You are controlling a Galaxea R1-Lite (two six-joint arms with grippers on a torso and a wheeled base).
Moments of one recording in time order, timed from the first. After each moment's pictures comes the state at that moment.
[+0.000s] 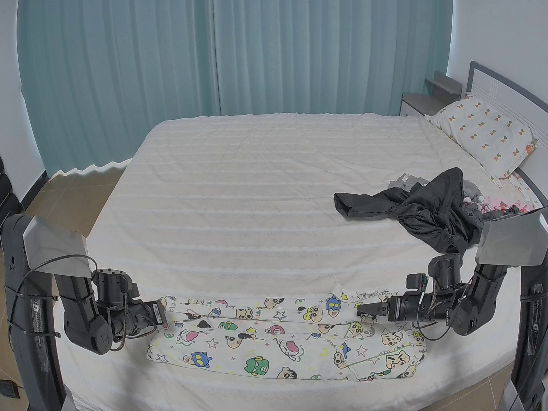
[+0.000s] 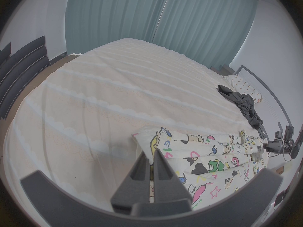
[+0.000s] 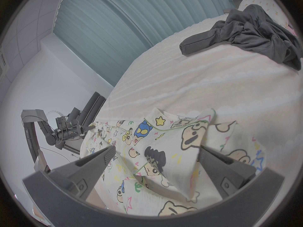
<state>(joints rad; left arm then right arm) -0.04 2.38 -0.41 -1.26 -0.13 -0.30 0.19 2.37 -0.54 -1.14 0.53 0.30</state>
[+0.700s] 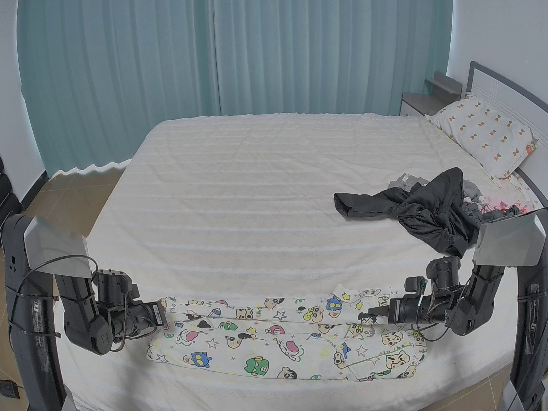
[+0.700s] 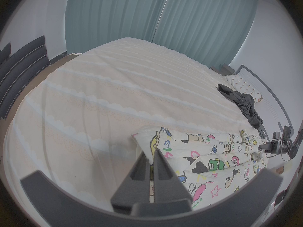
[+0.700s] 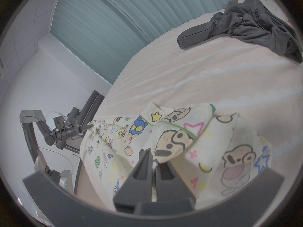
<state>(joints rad) -0.04 2.38 -0.40 -1.27 -0.13 -0.30 0.17 2.38 -0.53 -1.13 0.57 0.30</state>
